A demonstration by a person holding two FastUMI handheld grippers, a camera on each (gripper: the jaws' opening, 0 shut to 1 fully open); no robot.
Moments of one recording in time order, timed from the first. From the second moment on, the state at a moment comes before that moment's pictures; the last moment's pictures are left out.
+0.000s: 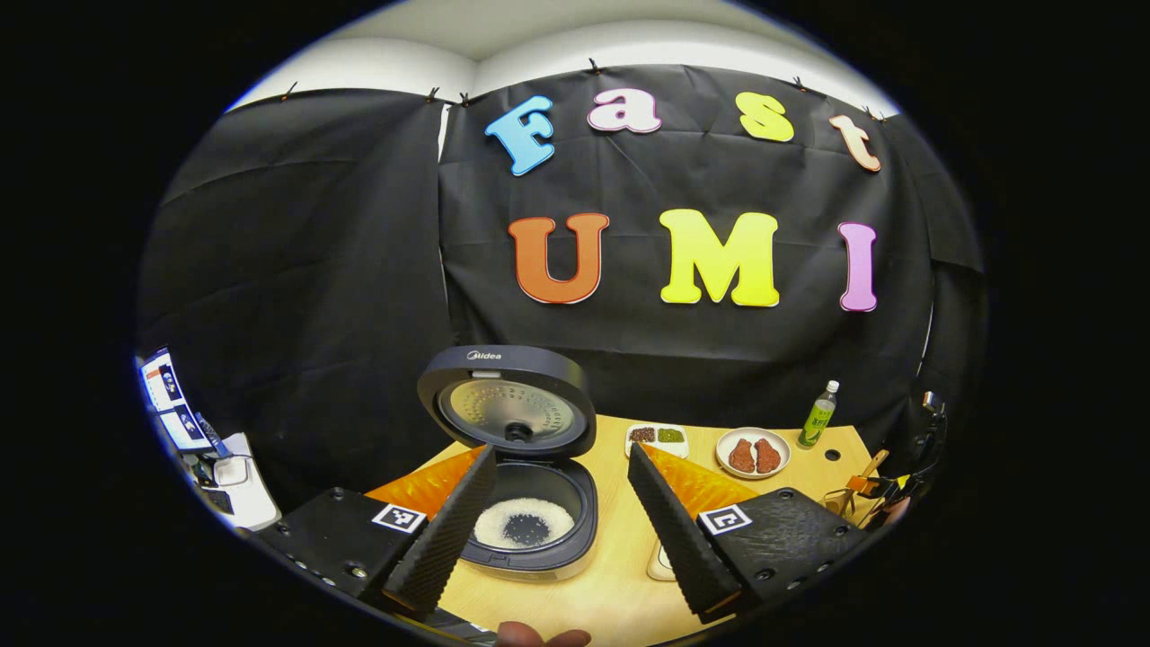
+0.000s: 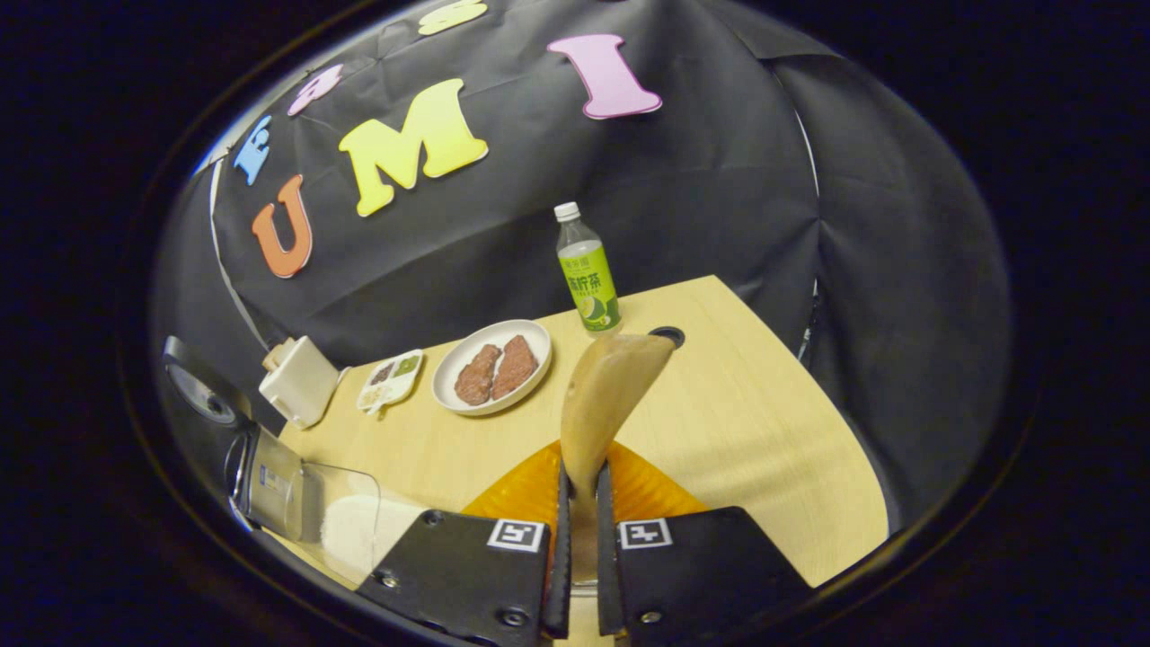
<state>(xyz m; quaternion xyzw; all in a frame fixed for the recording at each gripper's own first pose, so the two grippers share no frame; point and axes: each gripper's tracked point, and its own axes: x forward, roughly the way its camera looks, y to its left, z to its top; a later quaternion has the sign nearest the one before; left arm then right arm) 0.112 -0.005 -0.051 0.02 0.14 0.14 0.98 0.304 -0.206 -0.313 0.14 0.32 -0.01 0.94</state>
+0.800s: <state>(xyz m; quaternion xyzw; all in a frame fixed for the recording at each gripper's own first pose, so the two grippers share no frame) 0.051 0.067 -0.040 -0.03 0.09 0.15 0.98 0.258 -0.100 -0.151 0.09 0.19 -0.02 0.98</state>
